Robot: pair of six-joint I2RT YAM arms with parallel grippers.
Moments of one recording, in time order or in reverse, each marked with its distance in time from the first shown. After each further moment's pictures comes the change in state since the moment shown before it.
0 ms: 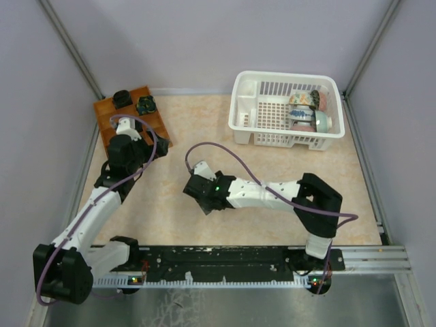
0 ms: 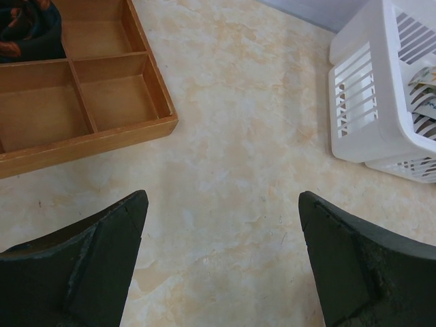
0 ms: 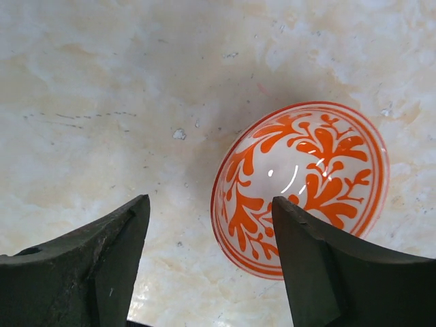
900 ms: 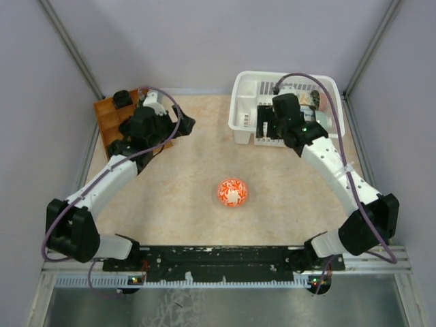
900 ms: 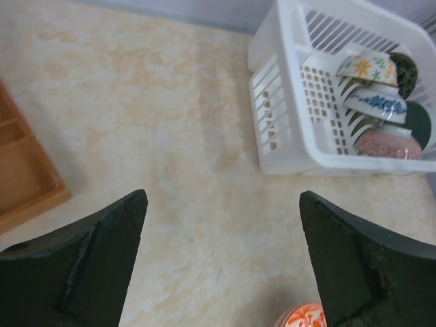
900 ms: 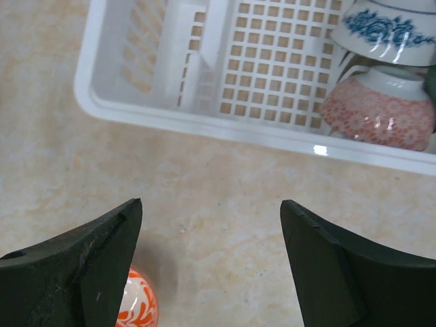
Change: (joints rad) left arm -0.140 0.279 0.270 0.028 0.047 -0.003; right arm -0.716 -0.393 0.081 0.078 -0.239 -0.198
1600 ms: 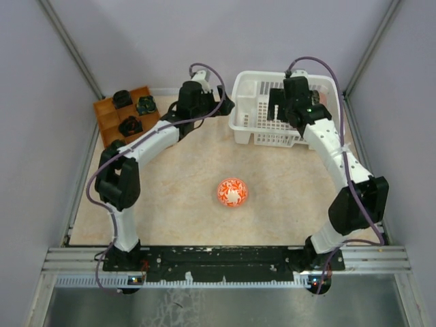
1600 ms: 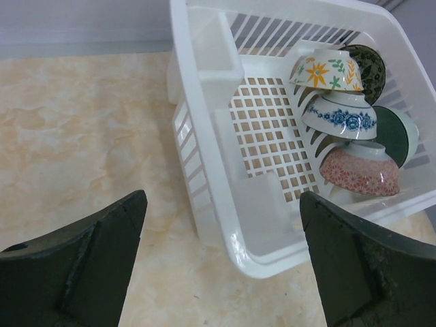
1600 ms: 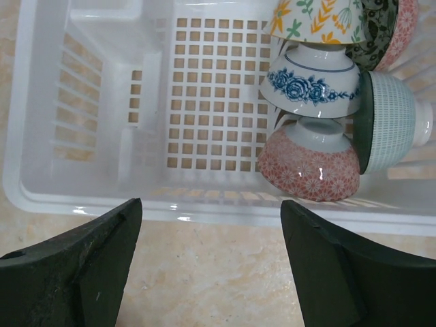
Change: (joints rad) left arm -0.163 0.588 0.603 0.001 0.018 0.023; right arm -0.180 0.190 0.209 -0.009 0.000 -0.070
